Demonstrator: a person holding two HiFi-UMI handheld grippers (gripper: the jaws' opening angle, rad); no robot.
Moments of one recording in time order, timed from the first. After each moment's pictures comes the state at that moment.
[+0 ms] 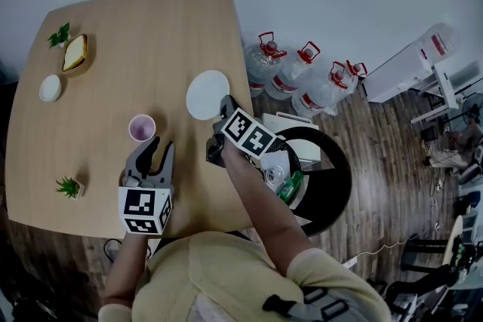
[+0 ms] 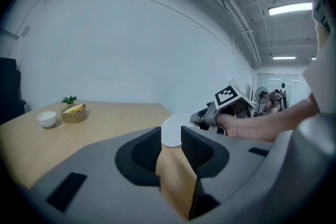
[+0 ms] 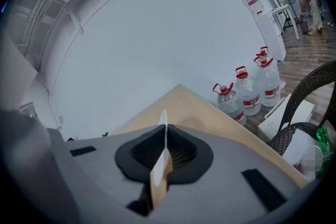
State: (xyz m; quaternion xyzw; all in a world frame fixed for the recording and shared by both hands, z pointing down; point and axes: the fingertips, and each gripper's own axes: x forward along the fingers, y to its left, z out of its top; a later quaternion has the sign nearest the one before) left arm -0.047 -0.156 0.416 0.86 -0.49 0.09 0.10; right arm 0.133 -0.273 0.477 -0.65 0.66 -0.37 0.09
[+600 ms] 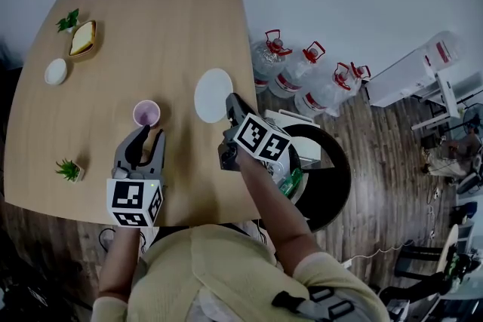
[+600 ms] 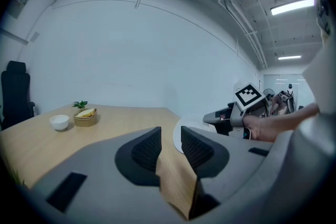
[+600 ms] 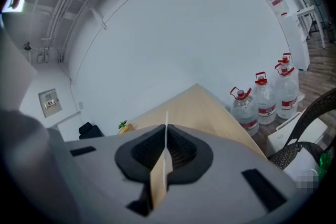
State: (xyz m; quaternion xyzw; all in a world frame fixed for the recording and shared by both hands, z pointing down) left arm -0.078 -0.143 0.399 0.85 -0.52 0.08 0.09; right arm 0.114 -0.234 0.443 -0.58 0.75 -0.33 0.06
